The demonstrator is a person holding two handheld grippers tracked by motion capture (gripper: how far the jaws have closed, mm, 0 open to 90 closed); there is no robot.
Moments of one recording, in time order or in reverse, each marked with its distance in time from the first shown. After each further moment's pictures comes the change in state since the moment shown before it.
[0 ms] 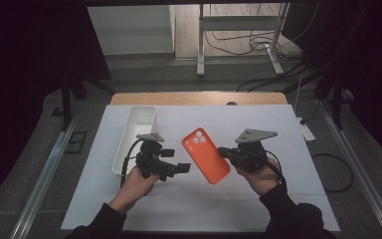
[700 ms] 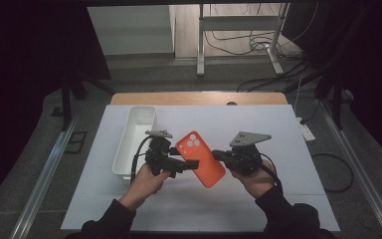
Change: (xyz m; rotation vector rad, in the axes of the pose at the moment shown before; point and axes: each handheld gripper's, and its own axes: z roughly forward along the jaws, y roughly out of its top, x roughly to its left) left arm -0.003 0.012 0.018 -0.014 -0.038 -0.026; right arm 0.015 0.001 0.007 -0.004 0.025 -0.029
